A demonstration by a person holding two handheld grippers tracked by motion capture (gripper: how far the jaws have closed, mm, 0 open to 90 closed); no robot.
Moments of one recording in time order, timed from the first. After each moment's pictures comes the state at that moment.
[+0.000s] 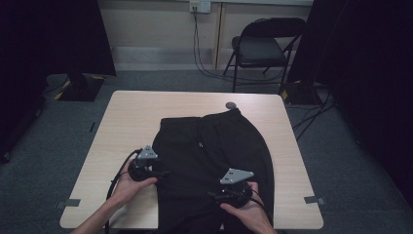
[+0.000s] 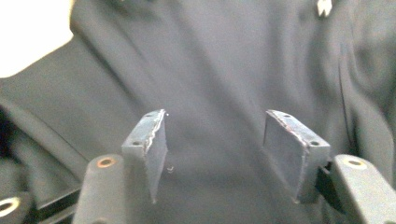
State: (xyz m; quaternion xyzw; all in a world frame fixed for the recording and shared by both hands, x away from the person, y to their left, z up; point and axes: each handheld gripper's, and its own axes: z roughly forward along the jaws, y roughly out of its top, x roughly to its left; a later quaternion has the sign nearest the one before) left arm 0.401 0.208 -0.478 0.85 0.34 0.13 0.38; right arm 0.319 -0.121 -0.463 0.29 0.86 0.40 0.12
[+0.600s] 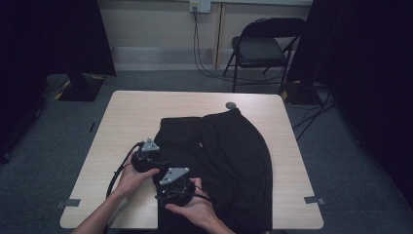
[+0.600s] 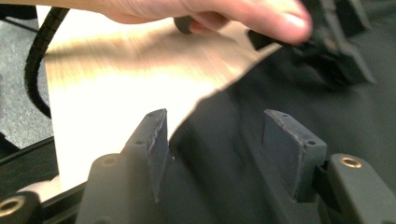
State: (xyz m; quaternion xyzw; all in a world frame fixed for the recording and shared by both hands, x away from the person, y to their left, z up) left arm 0.426 0.205 -0.499 0.84 0.35 0.15 0.37; right arm 0.328 0.032 -0.472 0.21 0.89 0.39 0.07
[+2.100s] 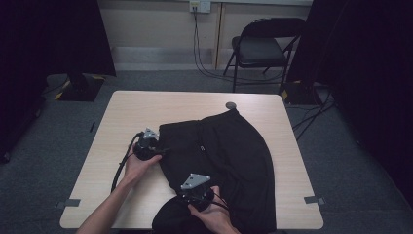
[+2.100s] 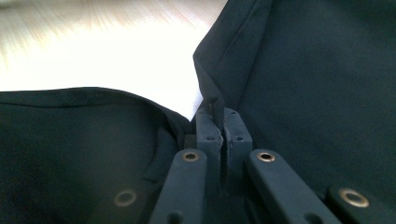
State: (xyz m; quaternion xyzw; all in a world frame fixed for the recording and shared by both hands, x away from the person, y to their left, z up) left arm 0.464 0.203 -0.500 0.81 0.42 0.18 0.37; right arm 0.319 -0.023 -0.496 0.26 0.88 0.38 0.11
